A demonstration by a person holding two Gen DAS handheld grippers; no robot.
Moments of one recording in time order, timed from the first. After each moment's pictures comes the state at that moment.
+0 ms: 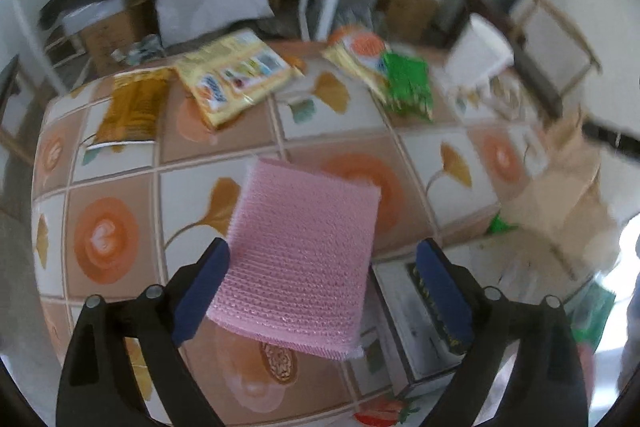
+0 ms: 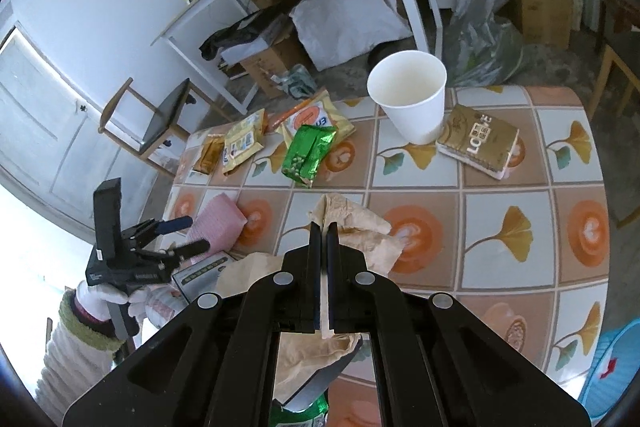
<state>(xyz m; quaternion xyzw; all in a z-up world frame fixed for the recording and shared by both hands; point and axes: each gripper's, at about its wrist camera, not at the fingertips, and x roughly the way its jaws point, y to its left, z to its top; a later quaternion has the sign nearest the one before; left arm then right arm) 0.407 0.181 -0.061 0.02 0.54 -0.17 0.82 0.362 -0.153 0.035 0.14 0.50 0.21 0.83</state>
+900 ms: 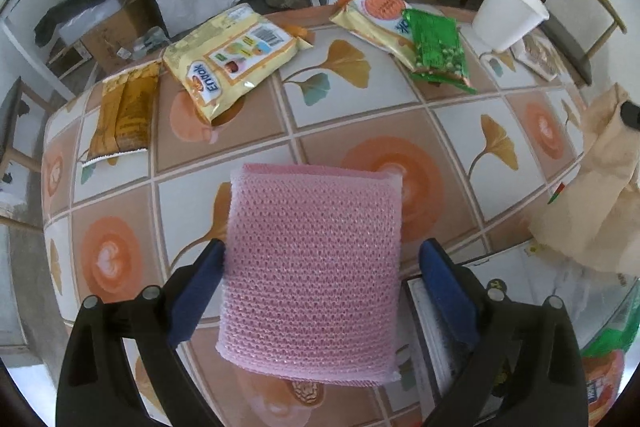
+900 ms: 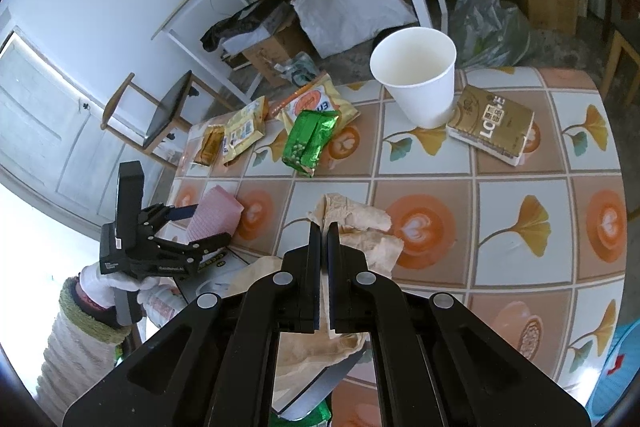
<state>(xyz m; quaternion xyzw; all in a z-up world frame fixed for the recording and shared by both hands) 0.430 0.167 -0.080 0.08 0.58 -0.14 0.80 0.365 -0.151 0.017 0.15 0.52 0.21 0.82</state>
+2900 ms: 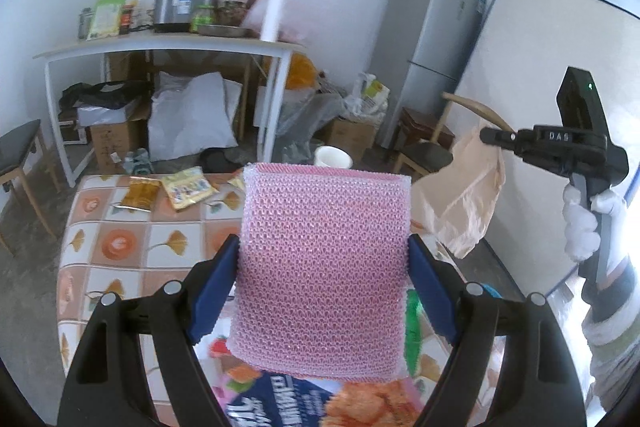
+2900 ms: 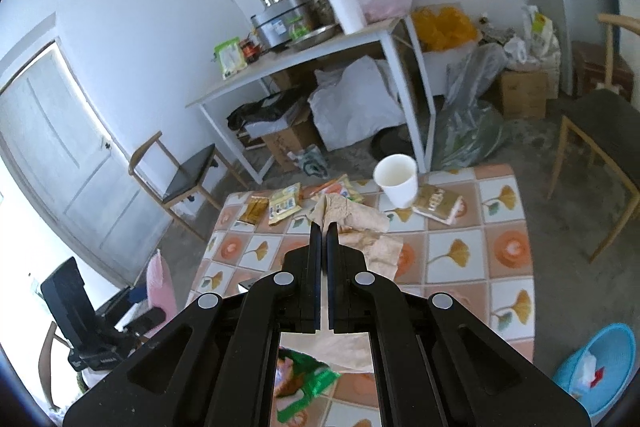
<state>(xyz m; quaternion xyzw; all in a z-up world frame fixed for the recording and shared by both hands) 0.192 0.127 0.105 -0.06 0.30 -0.21 0.93 0.248 -0.211 0.147 0.15 0.36 0.19 0.90</state>
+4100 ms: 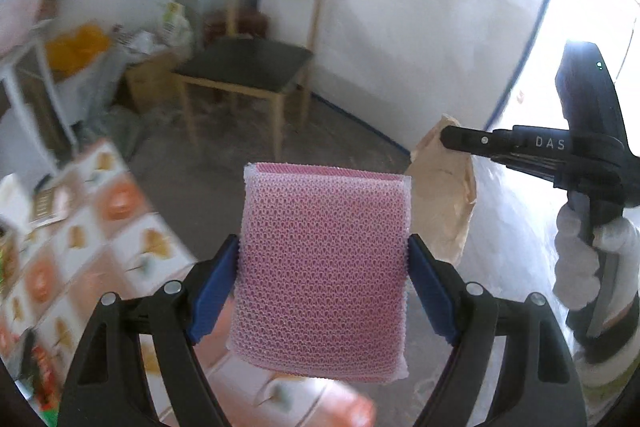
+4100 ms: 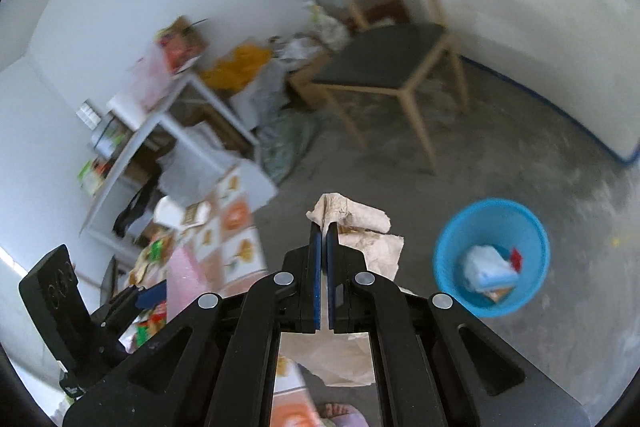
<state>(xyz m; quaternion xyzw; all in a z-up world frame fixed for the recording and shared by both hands) 0.176 -0.323 0.037 0.14 0.40 -0.46 0.78 0.085 -0.517 0.040 0.33 0.34 -0.10 0.88</state>
